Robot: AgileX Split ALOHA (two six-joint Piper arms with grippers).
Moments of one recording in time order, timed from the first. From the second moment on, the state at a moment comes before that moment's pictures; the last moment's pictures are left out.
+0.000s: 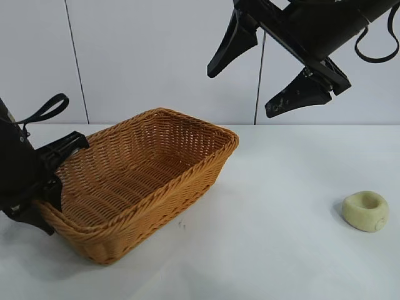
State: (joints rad) left arm -0.34 1.75 -0.86 -0.23 0.46 -1.07; right arm 0.28 1.66 -1.17 0.77 0.74 -0.22
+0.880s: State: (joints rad) left arm -0.21 1.91 -1.25 -0.39 0.89 -0.11; right arm 0.28 1.66 -1.17 0.77 0.74 -0.22
